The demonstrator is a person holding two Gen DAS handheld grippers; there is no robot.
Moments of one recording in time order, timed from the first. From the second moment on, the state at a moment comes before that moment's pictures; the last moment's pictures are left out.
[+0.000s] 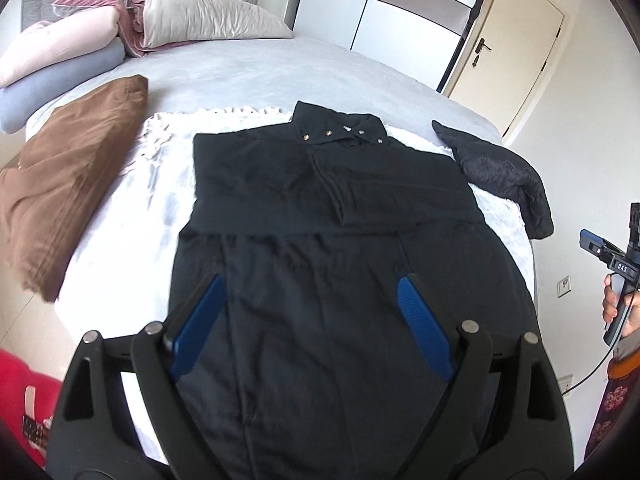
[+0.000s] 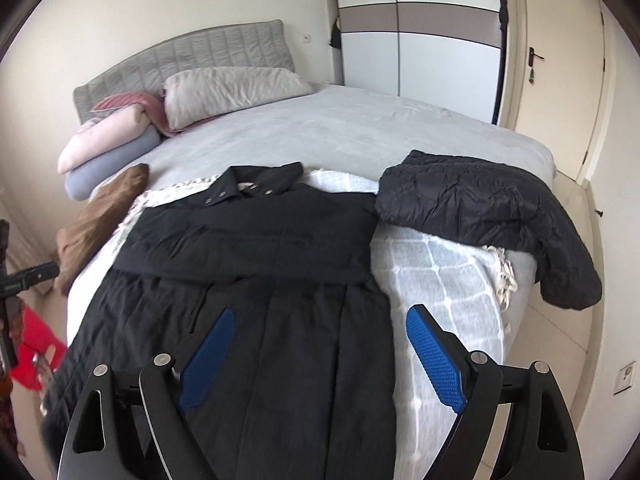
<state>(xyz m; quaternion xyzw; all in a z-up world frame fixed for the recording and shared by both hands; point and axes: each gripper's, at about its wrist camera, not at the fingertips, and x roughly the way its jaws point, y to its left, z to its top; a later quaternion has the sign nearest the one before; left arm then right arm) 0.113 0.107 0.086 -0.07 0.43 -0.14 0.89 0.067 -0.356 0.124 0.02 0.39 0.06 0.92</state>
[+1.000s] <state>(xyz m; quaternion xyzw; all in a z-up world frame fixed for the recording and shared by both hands) 0.009 0.214 -0.068 -0.17 0.61 -0.16 0.76 -0.070 -0.425 -0.041 0.20 0.50 0.08 0.84</state>
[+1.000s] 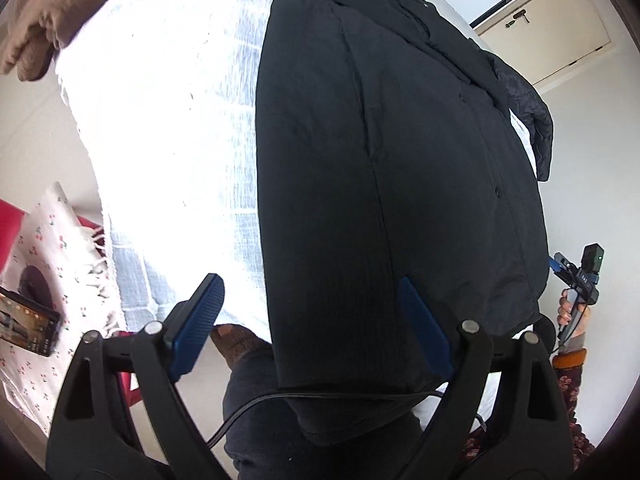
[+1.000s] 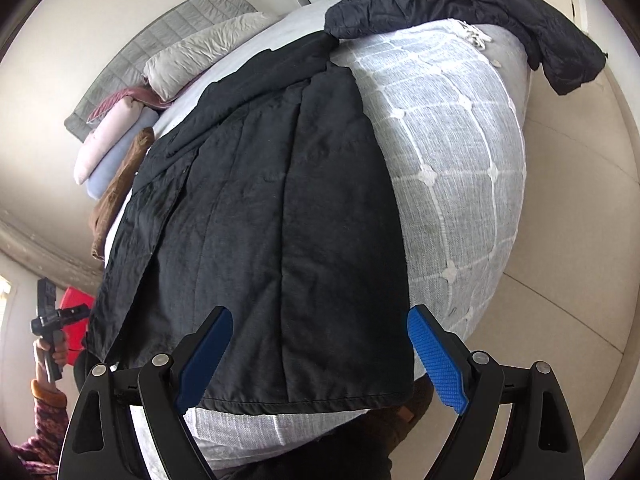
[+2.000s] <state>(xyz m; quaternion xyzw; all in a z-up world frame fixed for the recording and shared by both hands) 0.033 0.184 -0.001 -0.27 0.51 -0.30 0.76 -0.042 -0.385 0.009 0.29 0.43 0.17 0.84</state>
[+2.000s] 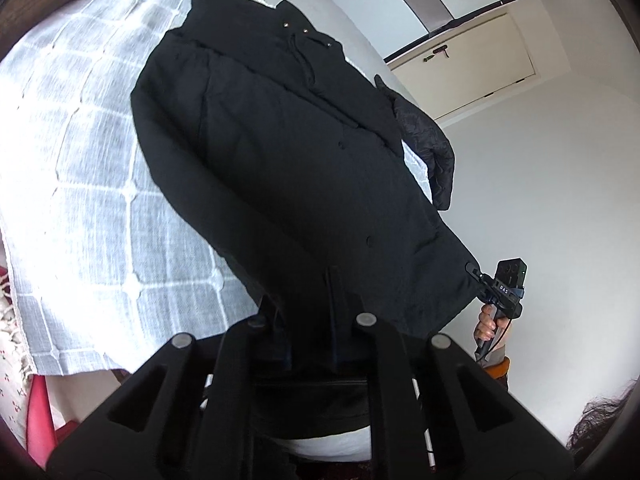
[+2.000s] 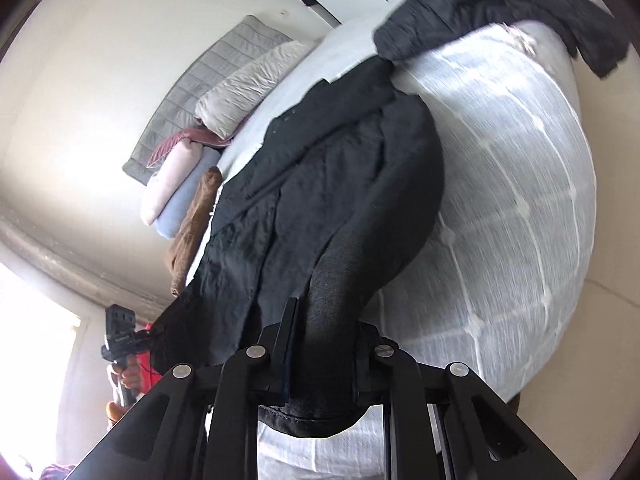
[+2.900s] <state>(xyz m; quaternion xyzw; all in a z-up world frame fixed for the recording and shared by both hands) 0.161 0.186 0.046 -0.38 0.44 -0.22 0.78 0.072 -0.379 0.072 0.32 0.36 0.12 0.87</state>
